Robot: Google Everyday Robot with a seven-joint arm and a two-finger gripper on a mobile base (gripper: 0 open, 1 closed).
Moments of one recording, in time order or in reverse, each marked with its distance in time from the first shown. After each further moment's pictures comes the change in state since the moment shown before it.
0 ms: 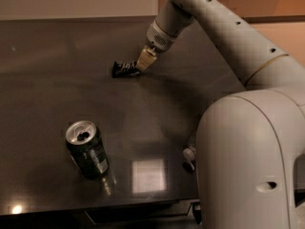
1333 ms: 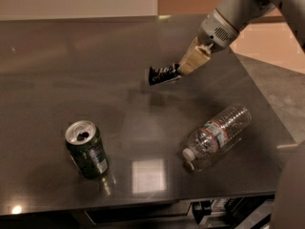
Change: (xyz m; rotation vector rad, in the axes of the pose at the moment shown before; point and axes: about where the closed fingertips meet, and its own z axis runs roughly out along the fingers) arm 0.087 0.081 -0.121 -0.097 -0.043 0.029
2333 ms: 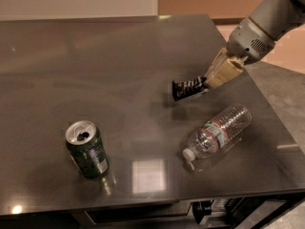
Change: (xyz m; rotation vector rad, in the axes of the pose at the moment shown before) arm 0.065 0.039 -0.035 -0.032 0.035 -0.046
